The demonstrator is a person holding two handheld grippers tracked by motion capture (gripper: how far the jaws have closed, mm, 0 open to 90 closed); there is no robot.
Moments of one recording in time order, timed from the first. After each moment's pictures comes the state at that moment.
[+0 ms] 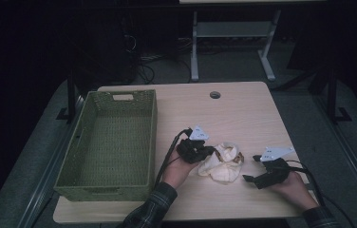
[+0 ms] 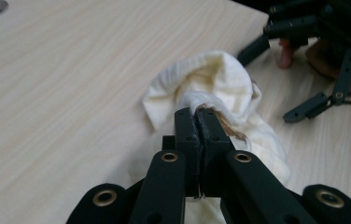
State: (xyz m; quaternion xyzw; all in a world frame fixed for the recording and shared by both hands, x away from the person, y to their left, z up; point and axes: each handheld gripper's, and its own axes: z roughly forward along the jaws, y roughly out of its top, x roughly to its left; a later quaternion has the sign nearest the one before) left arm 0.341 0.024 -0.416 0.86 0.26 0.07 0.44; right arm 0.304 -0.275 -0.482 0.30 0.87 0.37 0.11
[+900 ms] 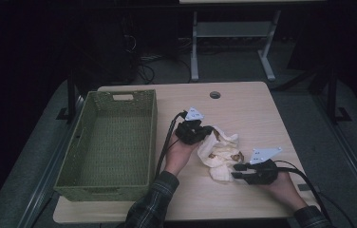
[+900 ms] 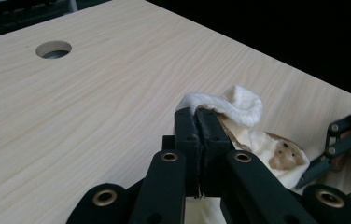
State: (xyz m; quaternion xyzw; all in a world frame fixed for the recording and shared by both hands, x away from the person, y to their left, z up) left arm 0.384 0.026 -0.398 0.82 0.30 0.10 0.48; right arm 0.301 -0.241 -0.475 0.23 0.88 0.41 0.06
